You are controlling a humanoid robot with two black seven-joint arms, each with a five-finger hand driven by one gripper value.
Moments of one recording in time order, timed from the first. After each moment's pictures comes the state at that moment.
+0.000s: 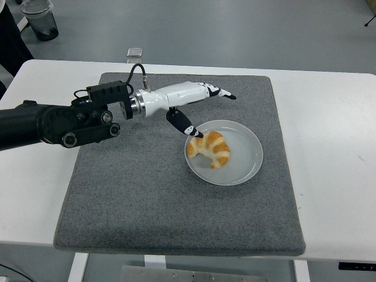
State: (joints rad) left arm -1.22 0.39 0.10 -0.99 1.00 0.17 -0.54; right arm 0.04 0.00 -0.15 0.14 0.04 -0.03 -0.06
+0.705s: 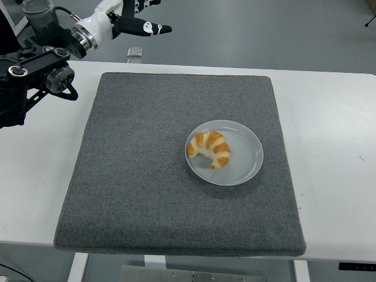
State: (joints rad) left arm -1.22 0.44 -0.15 -0.73 0.29 -0.12 -0.53; right arm 0.04 0.00 -0.15 0.14 0.04 -0.02 -0.06
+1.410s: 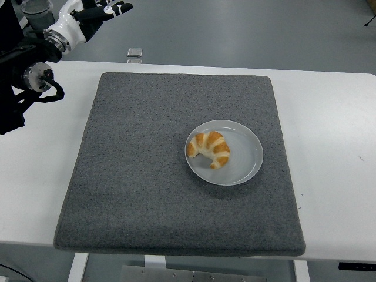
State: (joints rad) left arm -1.16 0.44 -0.16 -0.57 -0.16 -0.29 -0.42; right arm 0.04 0.00 -0.15 0.14 0.04 -0.02 -0.06
